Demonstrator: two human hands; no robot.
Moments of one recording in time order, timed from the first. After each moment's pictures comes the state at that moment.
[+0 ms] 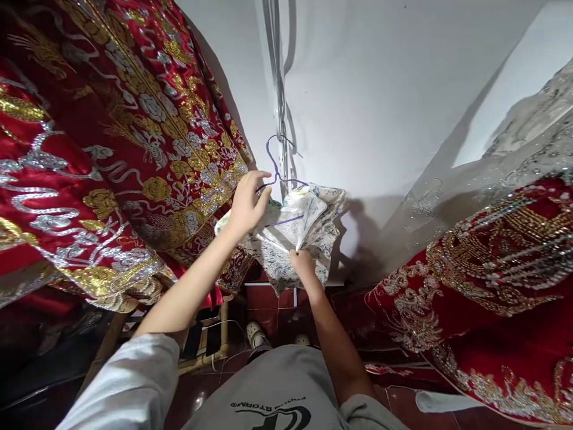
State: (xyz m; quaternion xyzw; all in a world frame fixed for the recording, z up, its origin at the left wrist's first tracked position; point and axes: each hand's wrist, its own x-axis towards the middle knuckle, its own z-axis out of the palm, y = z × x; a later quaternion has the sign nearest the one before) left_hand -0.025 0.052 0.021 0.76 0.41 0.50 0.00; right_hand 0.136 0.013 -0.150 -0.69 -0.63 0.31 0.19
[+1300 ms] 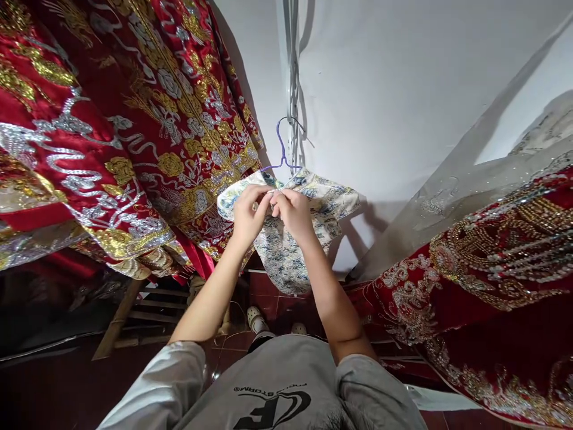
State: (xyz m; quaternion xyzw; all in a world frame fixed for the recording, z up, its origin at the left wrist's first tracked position) left_hand -0.010 -0.005 -0.019 0.67 0.43 0.60 0.09; right_hand 0.124 0.011 0.000 -0.35 -0.64 0.43 0.53
